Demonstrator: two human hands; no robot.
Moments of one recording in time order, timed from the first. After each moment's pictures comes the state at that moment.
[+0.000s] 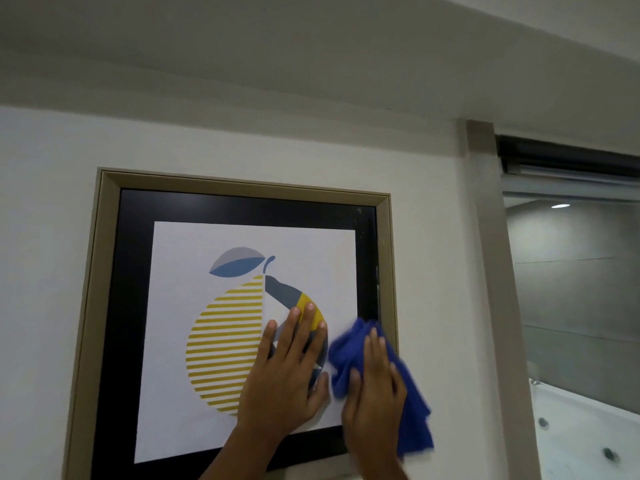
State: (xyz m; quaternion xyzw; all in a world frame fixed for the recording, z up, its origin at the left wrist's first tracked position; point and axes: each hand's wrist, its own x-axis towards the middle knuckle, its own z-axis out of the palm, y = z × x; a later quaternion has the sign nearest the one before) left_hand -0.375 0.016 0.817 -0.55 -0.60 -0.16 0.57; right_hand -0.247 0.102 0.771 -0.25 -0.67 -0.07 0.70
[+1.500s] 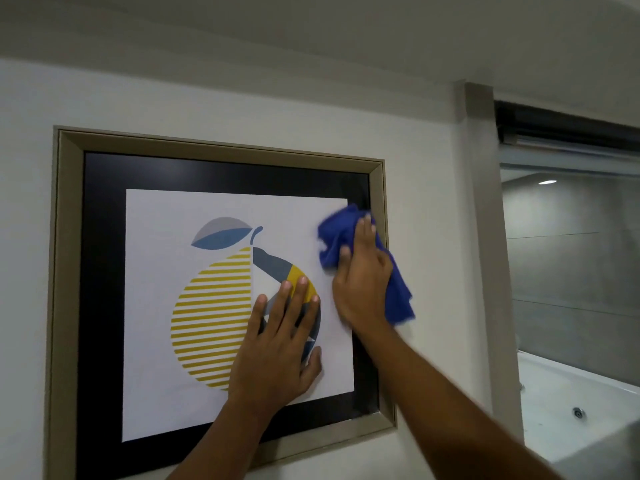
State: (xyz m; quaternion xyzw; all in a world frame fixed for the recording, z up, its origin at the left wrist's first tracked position) left_hand -0.377 0.018 0.816 -0.54 -0.59 -0.15 0.58; right_hand -0.242 0.106 0.905 -0.20 -0.67 -0.01 0.71
